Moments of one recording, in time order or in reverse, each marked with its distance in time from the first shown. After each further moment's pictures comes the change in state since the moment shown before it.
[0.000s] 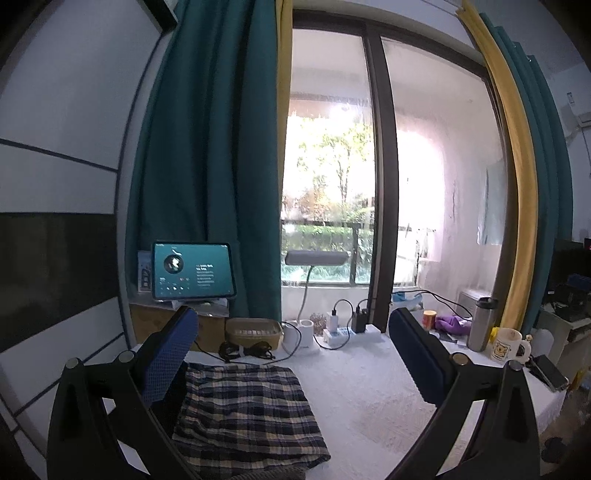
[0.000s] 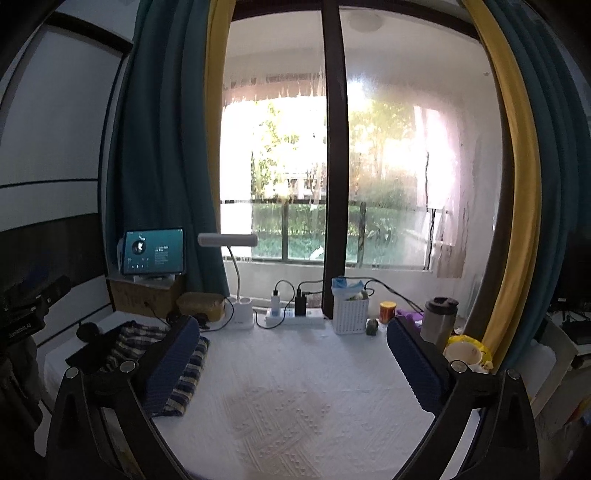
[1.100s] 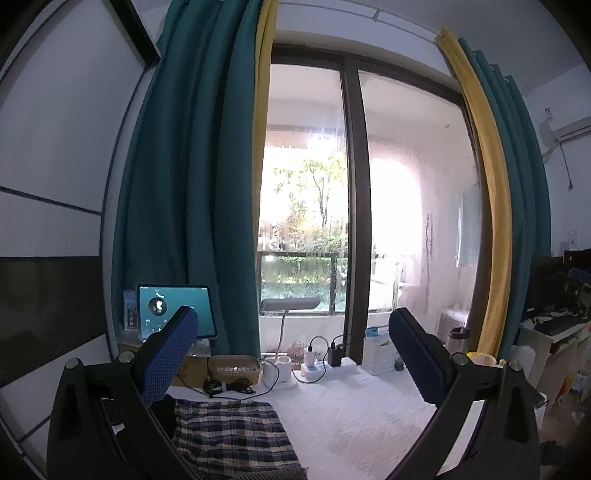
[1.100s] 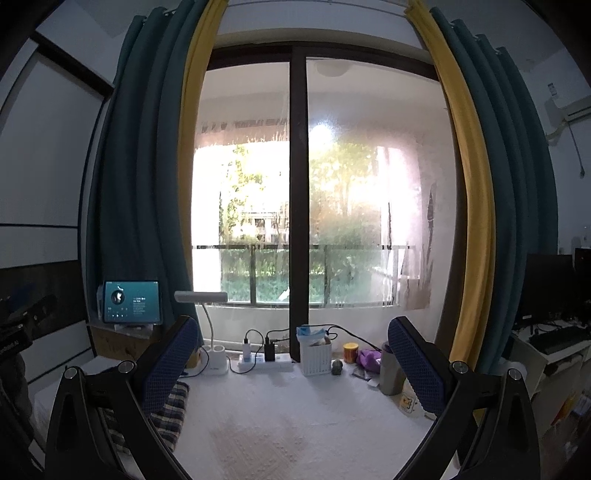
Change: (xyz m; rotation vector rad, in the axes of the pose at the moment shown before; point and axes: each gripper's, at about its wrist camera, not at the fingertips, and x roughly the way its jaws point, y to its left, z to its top) left arm -0.028 -0.015 0.048 0.010 -0.108 -0.092; right arm -0.069 -0.001 0.035 0.037 -0.171 -0.141
